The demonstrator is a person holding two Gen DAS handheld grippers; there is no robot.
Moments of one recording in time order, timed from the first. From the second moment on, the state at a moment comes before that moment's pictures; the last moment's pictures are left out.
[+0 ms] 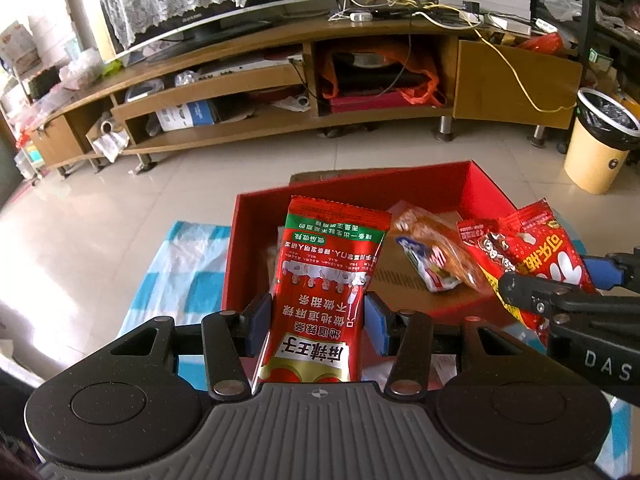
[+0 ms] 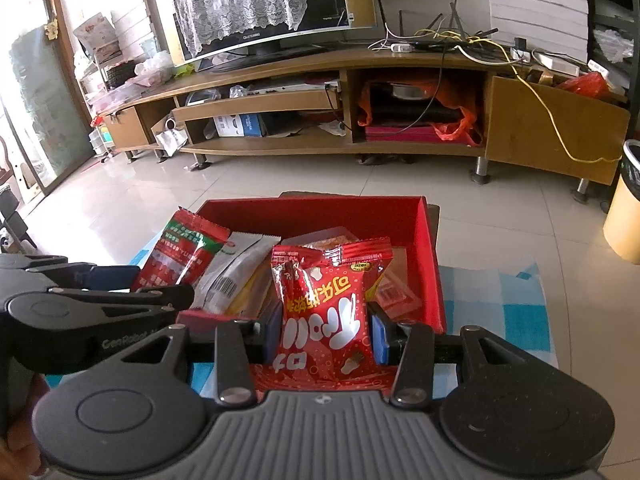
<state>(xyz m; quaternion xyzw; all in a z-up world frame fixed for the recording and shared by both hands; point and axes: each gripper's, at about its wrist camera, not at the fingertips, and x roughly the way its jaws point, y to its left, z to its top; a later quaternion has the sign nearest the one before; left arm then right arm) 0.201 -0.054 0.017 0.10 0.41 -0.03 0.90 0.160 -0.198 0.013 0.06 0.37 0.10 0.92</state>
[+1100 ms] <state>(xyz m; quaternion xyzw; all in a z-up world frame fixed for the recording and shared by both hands) 0.269 -0.047 -0.019 0.11 0.44 0.00 0.89 0.250 -0.184 -0.038 0.05 0.39 0.11 0.91</state>
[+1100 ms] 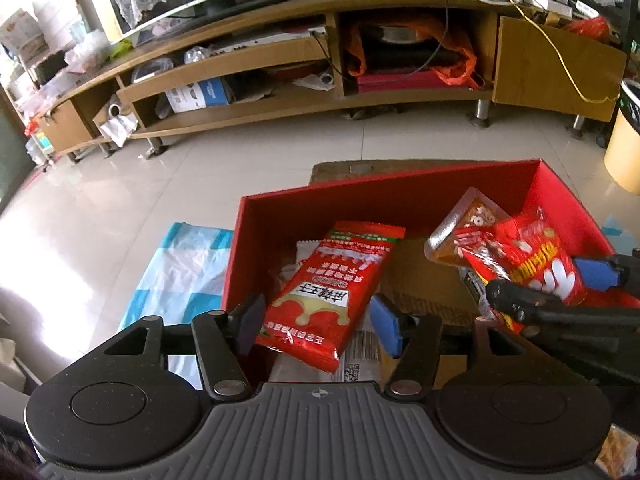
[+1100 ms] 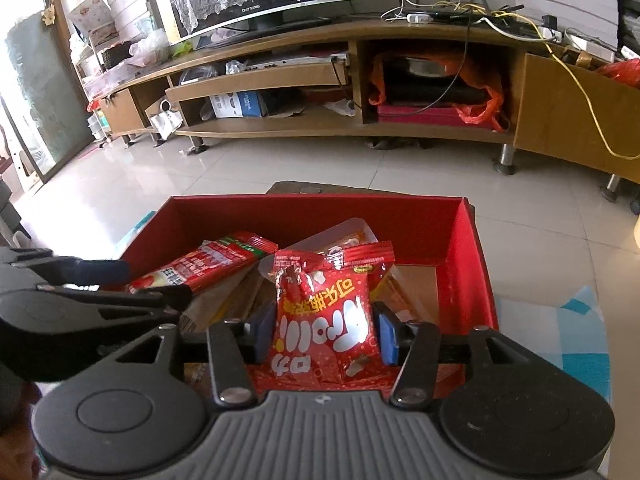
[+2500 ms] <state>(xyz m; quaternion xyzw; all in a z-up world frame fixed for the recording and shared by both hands) 0.180 -0.083 -0.027 0.09 0.49 -0.12 0.86 0.142 -0.243 -0.005 0.02 0.44 0.04 0.90</state>
